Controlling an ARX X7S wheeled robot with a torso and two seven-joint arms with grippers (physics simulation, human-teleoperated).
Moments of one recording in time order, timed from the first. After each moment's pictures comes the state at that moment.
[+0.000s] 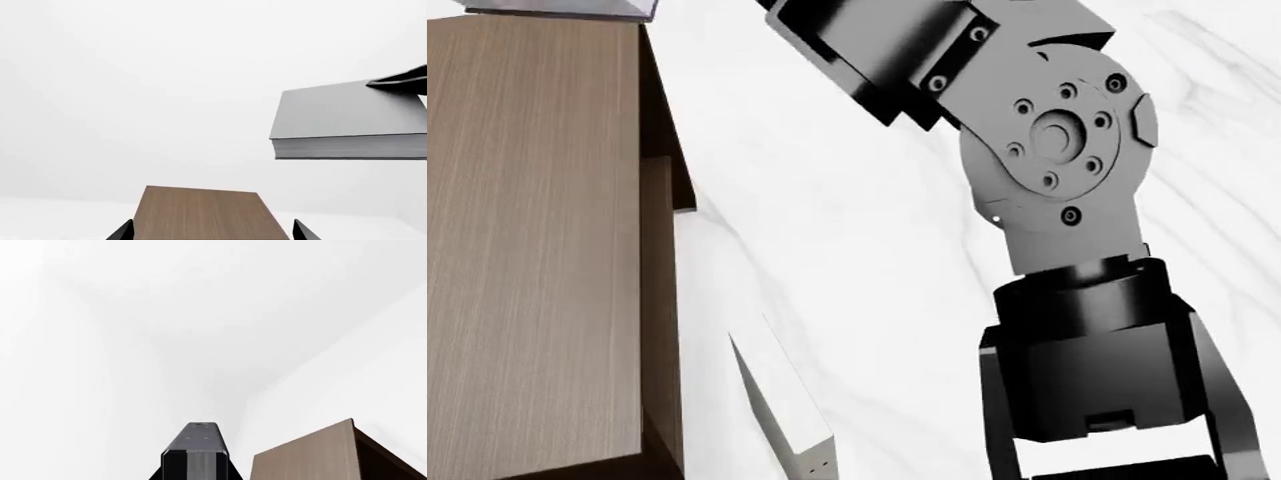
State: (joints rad) left arm -0.15 -0.56 -0.04 0.90 -0.71 -0.42 -0.62; right arm 1.48 0.05 -0.31 0.53 1.64 0.64 0.40
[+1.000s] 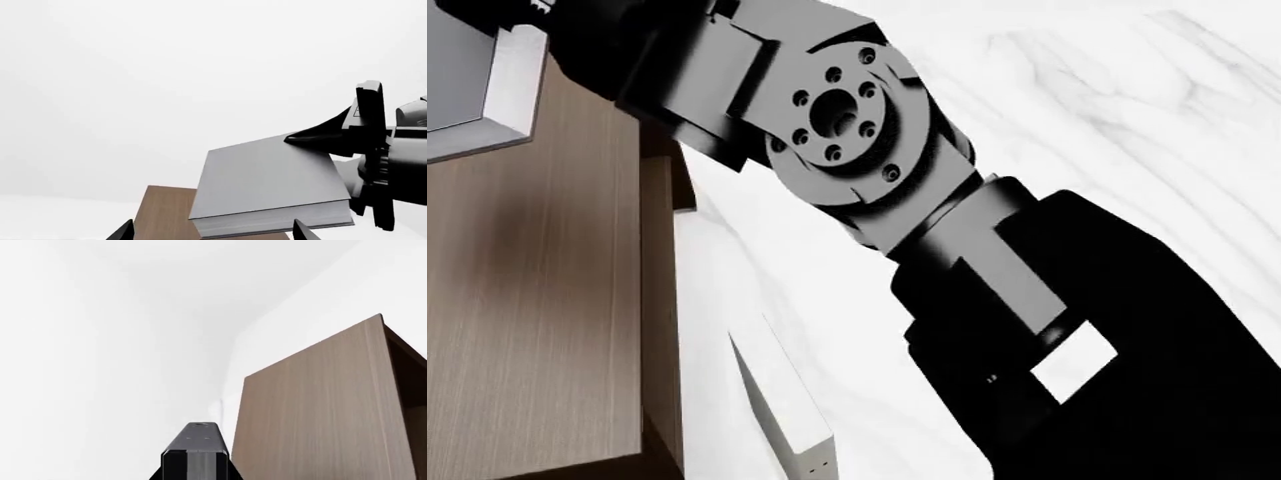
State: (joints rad) left arm -0.15 -0.57 -0.05 0.89 -0.73 -0.41 -0.63; right arm 1.68 0.00 -1.20 0.80 2.26 0.33 0.21
